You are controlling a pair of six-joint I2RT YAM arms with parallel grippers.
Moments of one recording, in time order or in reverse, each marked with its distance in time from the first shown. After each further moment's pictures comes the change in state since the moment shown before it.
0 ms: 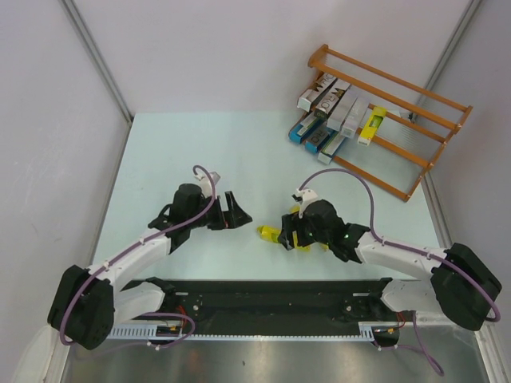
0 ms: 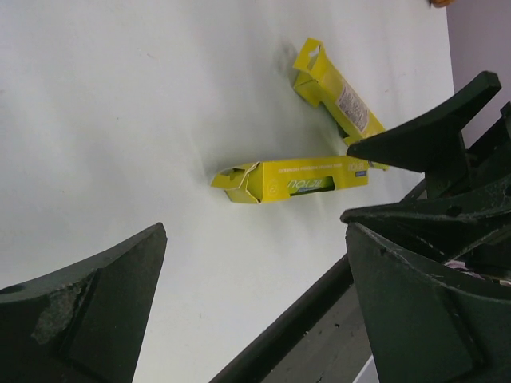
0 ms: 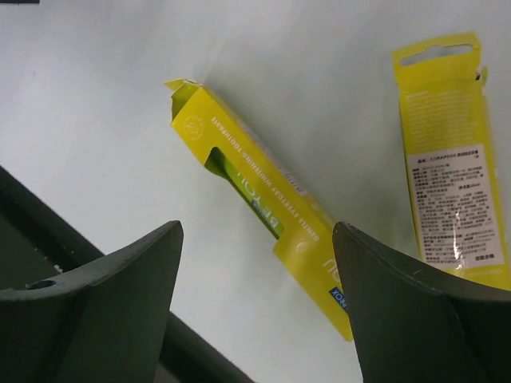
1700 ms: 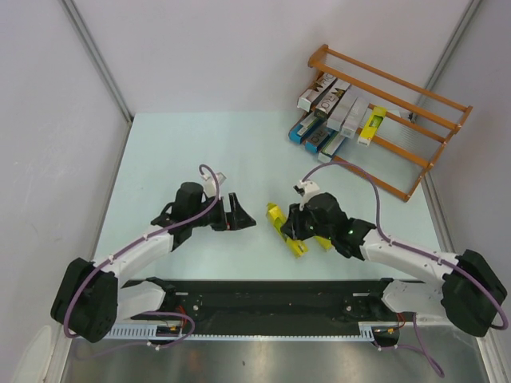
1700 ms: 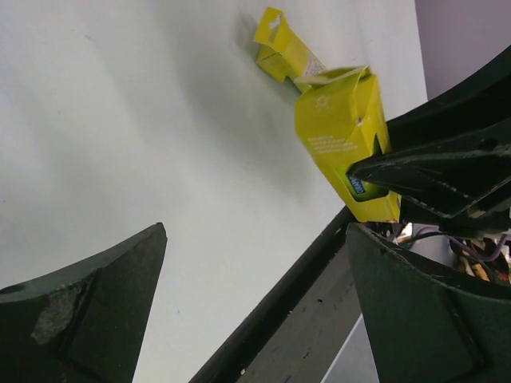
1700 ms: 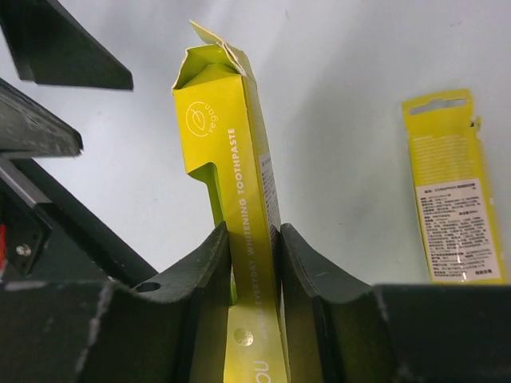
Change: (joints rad) left arm 0.005 0.050 -0.002 0.037 0.140 0.009; right arm -0.006 -0.027 0.074 -0.036 -0.013 0.025
